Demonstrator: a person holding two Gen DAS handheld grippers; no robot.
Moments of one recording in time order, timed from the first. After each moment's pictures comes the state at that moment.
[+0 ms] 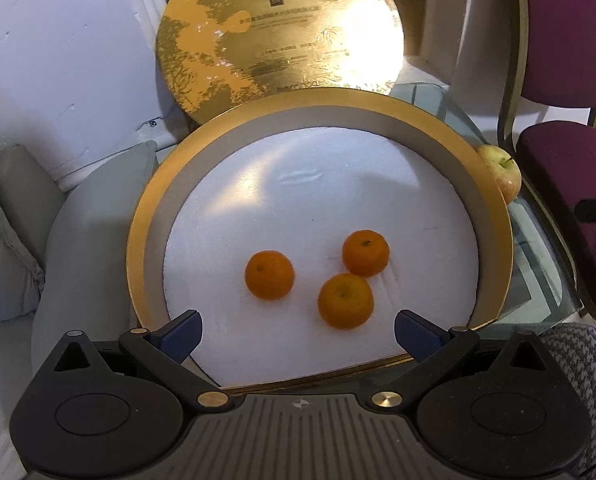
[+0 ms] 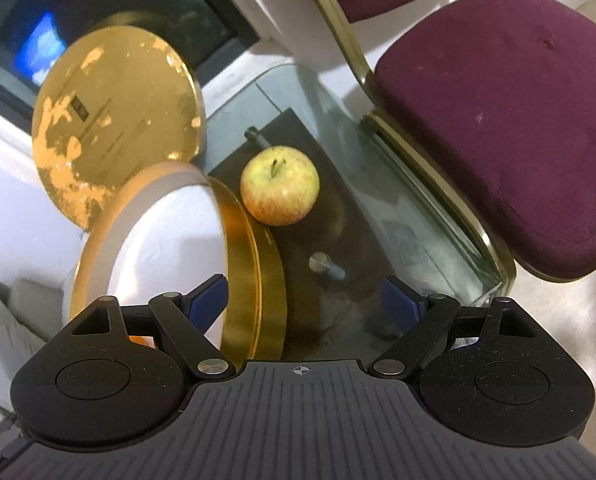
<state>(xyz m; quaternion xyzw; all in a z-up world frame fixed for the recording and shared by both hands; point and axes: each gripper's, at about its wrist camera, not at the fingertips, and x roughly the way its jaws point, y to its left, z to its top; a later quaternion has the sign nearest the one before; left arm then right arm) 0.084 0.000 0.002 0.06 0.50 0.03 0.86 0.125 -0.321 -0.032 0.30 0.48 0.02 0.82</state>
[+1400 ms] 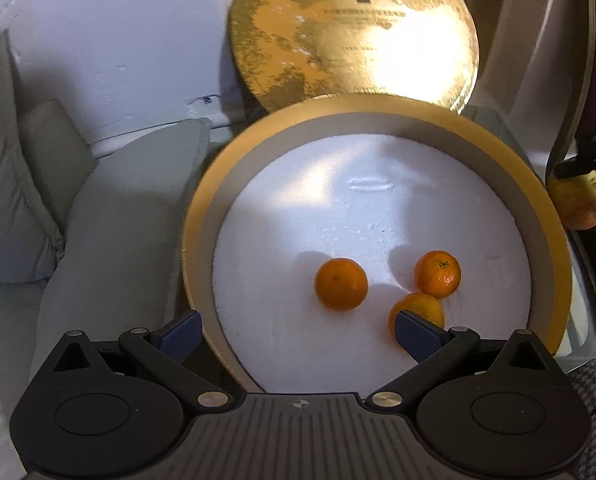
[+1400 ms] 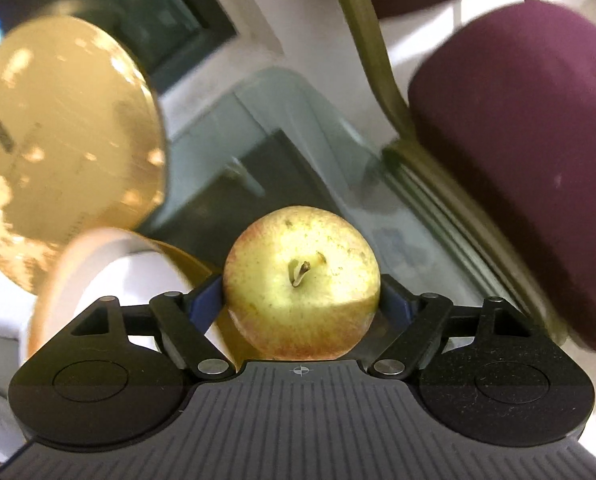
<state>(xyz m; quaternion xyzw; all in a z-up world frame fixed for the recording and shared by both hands) 0.088 0.060 0.000 0.00 0.49 0.08 0.87 0.250 -0.277 -0.055 0.26 0.50 -0.04 0.82</state>
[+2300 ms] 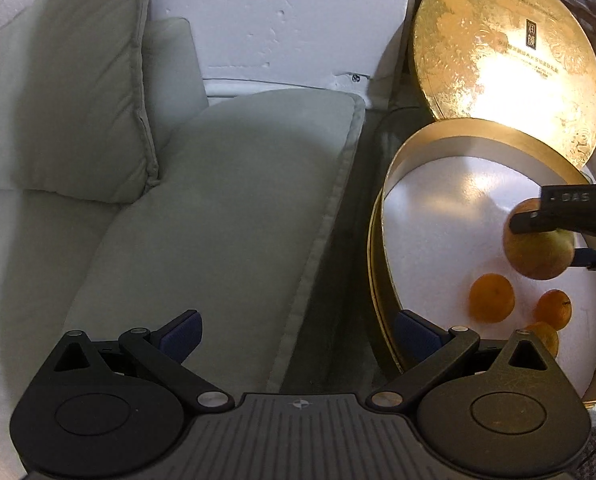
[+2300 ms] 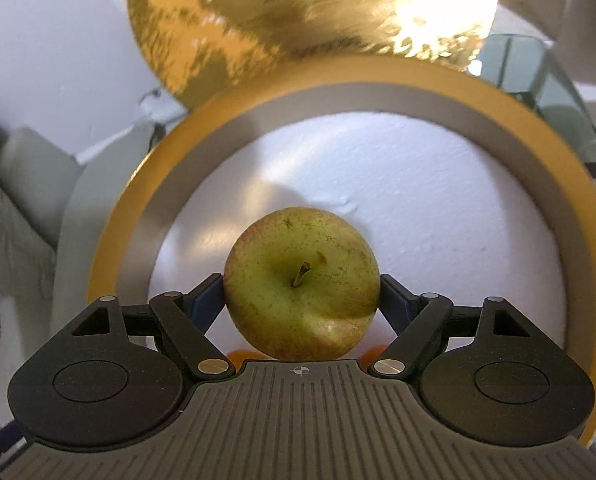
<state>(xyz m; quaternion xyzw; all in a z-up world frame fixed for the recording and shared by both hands) 0.062 0.171 -0.010 -0.10 0.49 0.20 0.84 0.251 -0.051 -0.063 0.10 0.56 0.17 0.81</state>
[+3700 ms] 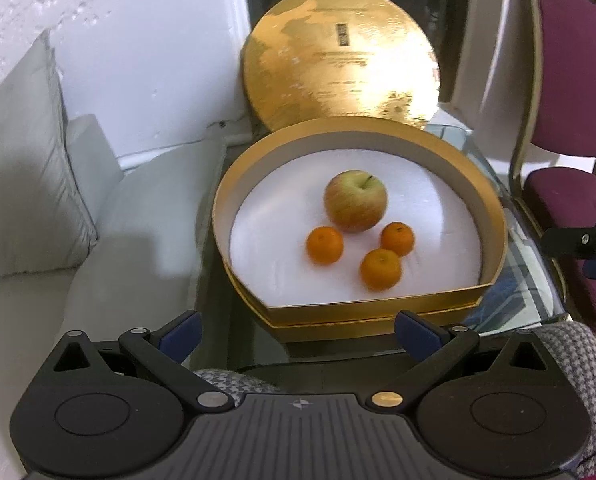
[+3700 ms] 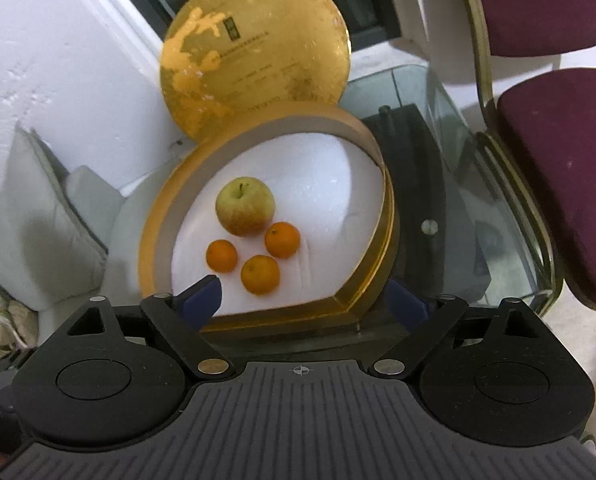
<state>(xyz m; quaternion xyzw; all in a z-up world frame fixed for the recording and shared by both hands) -0.015 0.027 0.045 0.01 0.44 0.08 0.89 0.050 -0.230 0.038 0.17 0.47 0.16 0.85</state>
